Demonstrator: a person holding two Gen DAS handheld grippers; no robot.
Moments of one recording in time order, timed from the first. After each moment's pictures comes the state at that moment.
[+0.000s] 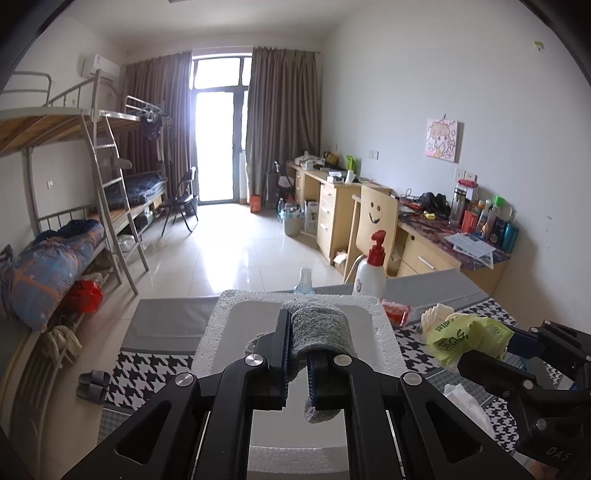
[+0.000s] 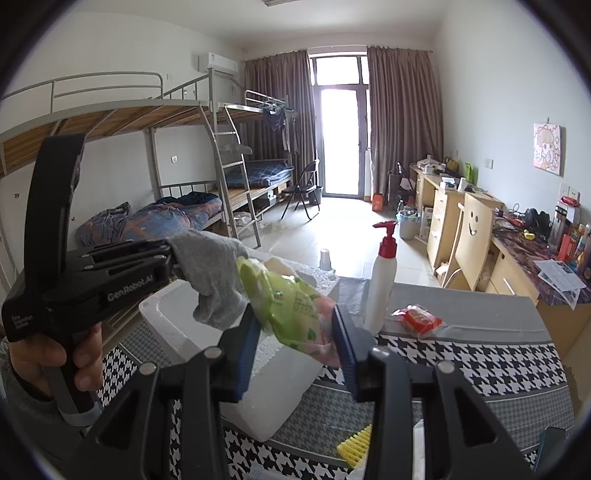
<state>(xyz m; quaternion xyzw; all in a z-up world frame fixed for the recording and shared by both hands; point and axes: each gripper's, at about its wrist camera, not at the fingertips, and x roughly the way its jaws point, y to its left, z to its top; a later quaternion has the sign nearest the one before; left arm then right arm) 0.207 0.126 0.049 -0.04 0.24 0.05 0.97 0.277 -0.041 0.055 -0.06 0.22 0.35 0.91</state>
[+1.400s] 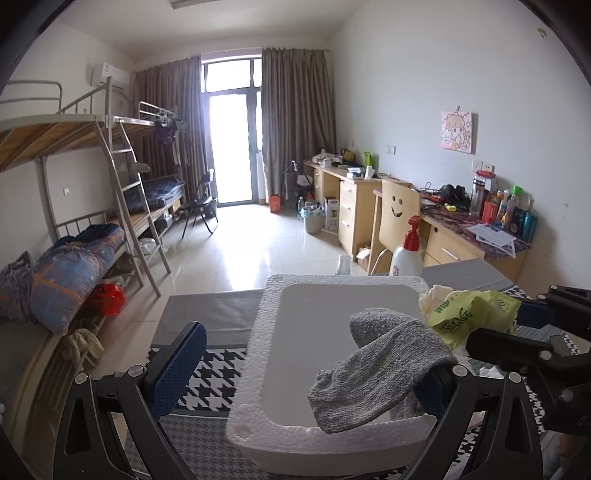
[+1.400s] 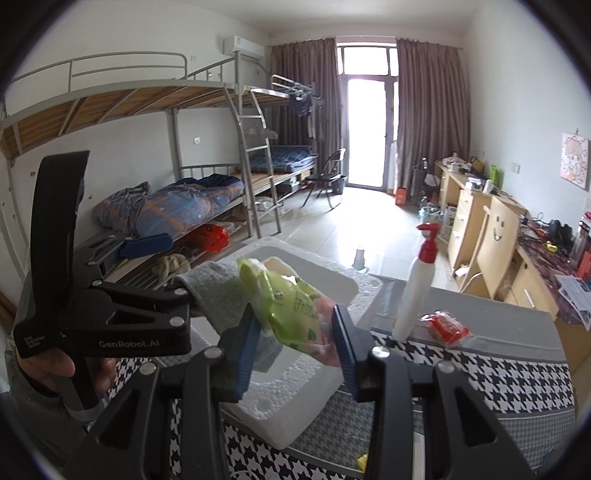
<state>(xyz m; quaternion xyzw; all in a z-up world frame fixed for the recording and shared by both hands) 0.198 0.148 0.034 -0.01 0.24 0.09 0.97 0.290 -0.008 0.054 -0.09 0.24 0.41 0.88</state>
